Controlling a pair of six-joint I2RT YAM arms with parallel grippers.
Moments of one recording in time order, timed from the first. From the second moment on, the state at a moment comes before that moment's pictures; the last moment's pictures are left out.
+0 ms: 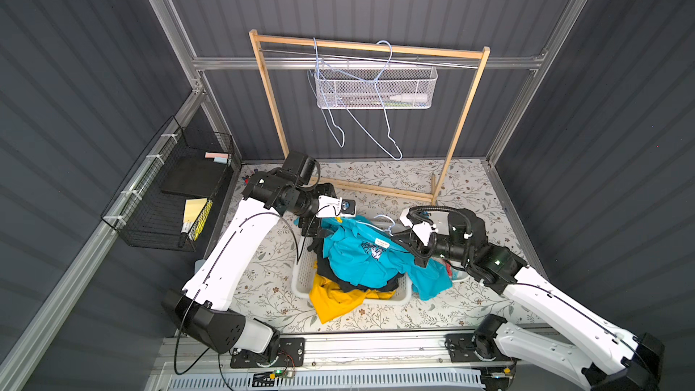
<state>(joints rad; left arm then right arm) -0.41 1.45 1.67 -1.29 0.35 1.27 0.67 0.94 0.81 -0.26 -0.42 -0.13</state>
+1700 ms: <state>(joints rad) -0.41 1.39 1.52 -1.07 0.32 1.28 0.67 0.95 0.80 -0.27 -0.42 -0.14</state>
